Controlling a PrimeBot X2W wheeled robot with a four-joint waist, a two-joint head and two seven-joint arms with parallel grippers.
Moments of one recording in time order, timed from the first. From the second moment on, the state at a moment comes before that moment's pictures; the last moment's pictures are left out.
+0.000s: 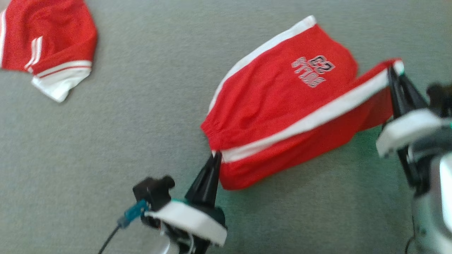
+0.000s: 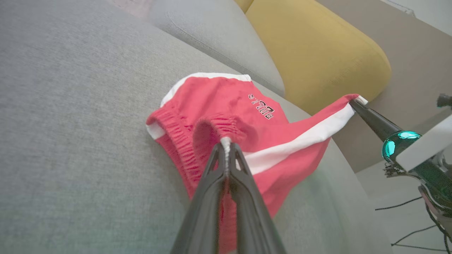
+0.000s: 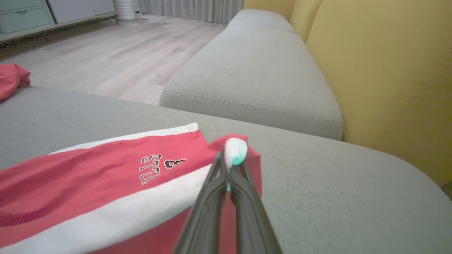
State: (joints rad) left arm -0.08 0.14 -0.64 -0.05 -0.73 0.10 -0.01; right arm -0.23 -0.14 -0.06 -0.03 0.02 0.13 0.25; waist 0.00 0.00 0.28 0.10
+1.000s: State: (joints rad) left arm -0.43 0.05 -0.62 0.27 -0.85 0.12 -0.14; right arm -0.91 -0.23 0.15 0.74 0.03 0.13 0.20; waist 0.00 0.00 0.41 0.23
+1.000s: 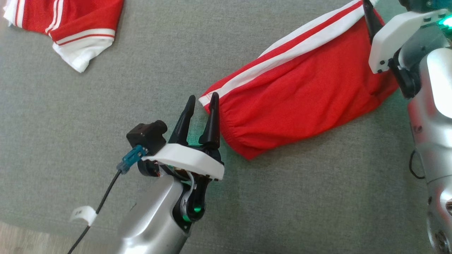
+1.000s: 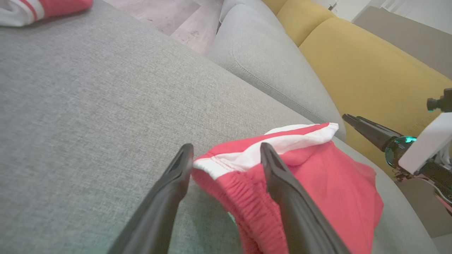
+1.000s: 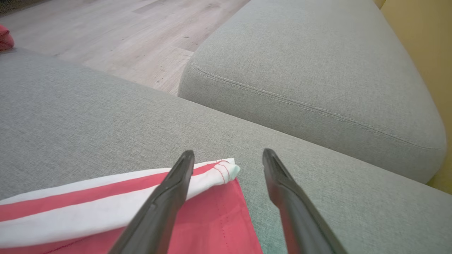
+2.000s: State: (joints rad) left arm -0.20 0.30 -0.48 -0.01 -0.77 0.27 -0.22; right arm -0.81 -0.35 0.23 0.88 0.30 0.13 0.39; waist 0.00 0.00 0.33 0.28
